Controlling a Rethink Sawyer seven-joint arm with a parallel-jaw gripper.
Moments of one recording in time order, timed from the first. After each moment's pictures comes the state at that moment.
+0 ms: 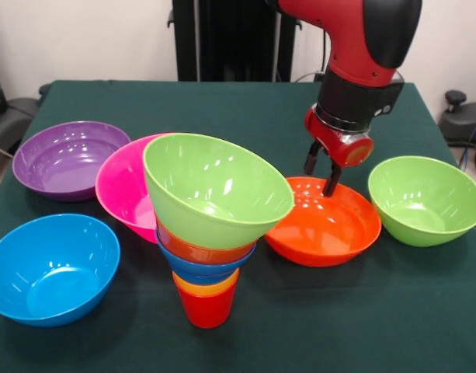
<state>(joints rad) 0.28 -0.28 -0.36 1.69 0.80 0.25 2.32</state>
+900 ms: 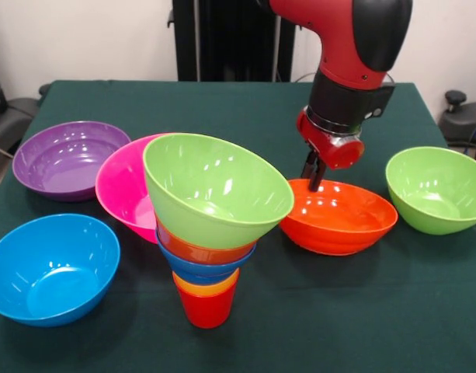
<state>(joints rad) 0.26 -0.28 -0.36 1.69 0.80 0.24 2.32</state>
